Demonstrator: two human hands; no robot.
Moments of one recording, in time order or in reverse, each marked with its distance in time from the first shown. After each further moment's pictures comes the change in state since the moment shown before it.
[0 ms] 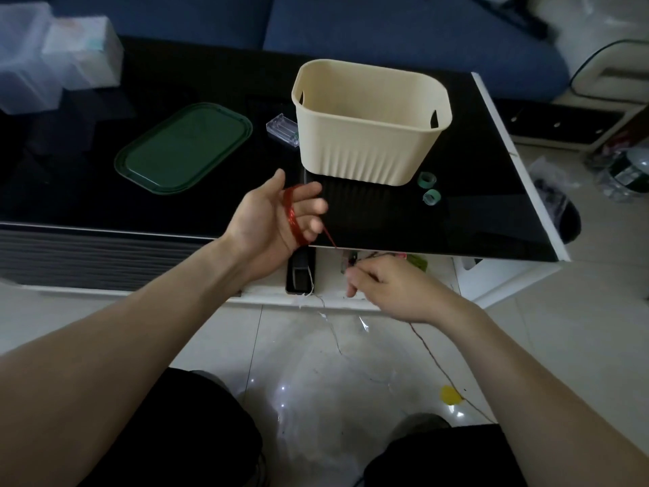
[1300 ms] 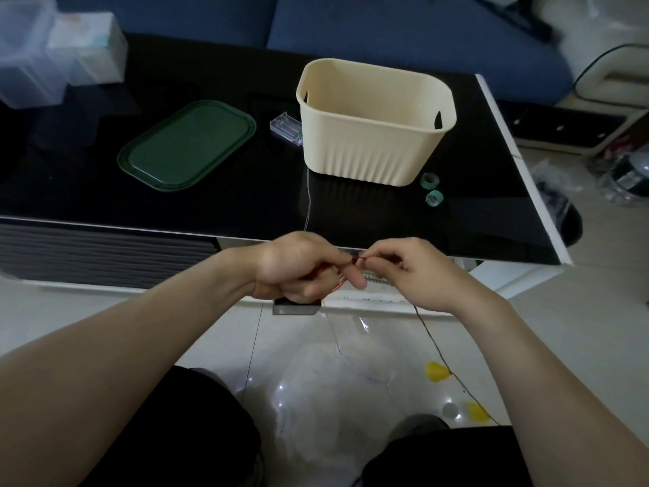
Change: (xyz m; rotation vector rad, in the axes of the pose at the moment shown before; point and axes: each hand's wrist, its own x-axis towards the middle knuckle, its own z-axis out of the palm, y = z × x) left_hand -0.007 -0.018 -0.001 0.759 -0.351 -0.387; right_hand 0.005 0.019 -0.019 0.004 0.115 -0.144
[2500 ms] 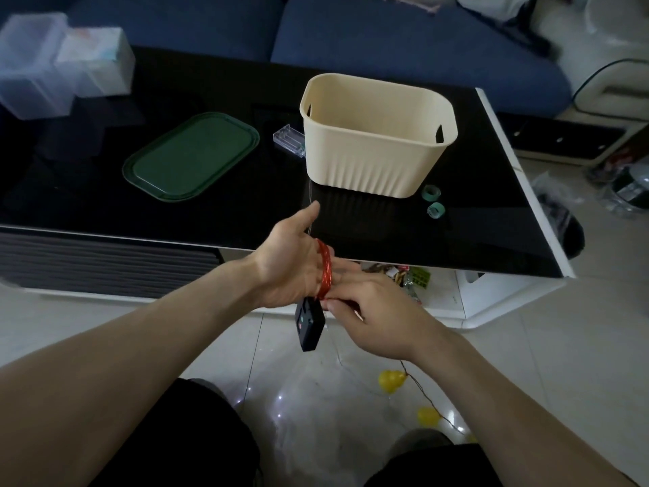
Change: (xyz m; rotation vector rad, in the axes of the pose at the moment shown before) left_hand 0.004 0.001 -0.005 -0.654 -0.051 0.065; right_hand -0.005 -0.033 0.045 -0.122 0.016 -0.320
